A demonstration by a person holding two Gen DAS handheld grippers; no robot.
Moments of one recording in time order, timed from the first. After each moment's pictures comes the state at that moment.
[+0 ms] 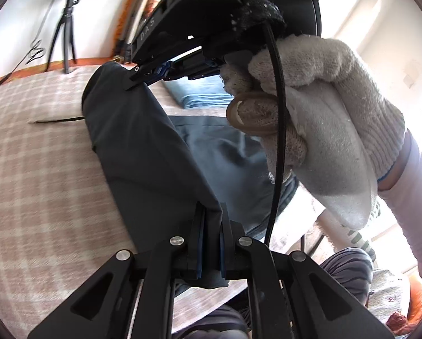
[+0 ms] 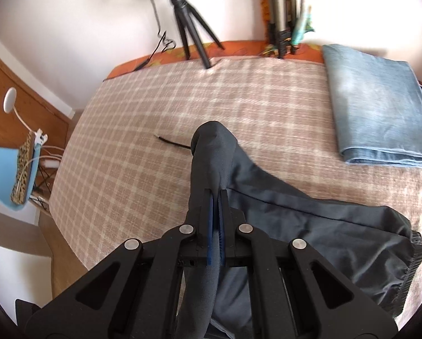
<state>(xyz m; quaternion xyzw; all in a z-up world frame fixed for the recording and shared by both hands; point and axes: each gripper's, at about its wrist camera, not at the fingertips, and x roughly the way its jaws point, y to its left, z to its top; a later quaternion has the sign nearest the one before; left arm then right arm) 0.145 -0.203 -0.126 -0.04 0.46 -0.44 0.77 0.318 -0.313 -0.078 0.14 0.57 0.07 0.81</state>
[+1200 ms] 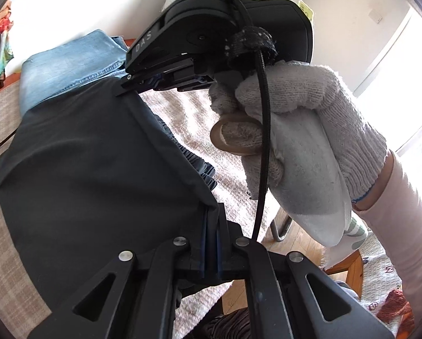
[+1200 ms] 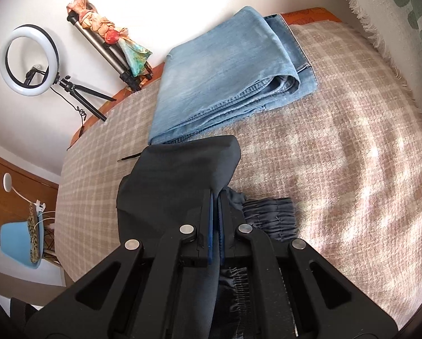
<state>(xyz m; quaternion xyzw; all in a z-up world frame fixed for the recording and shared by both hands) 0.119 -0.417 -0.136 0.07 0.49 -0.55 0.68 0.211 -0.573 -0.128 0.29 0.53 -0.03 0.80</state>
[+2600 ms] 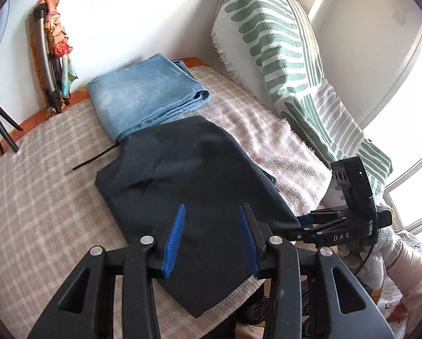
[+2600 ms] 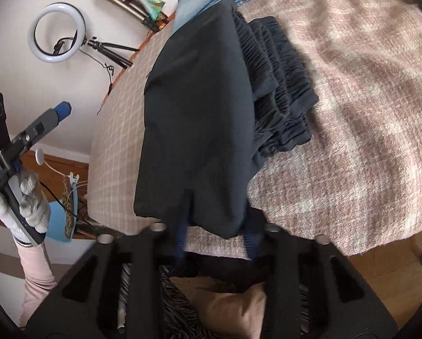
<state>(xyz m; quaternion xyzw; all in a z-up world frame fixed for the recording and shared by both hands) 0.187 -0.327 -0.053 0.12 0.48 -0.46 0.74 0.052 -0.497 -0.140 0.36 0.55 0.04 0.75</state>
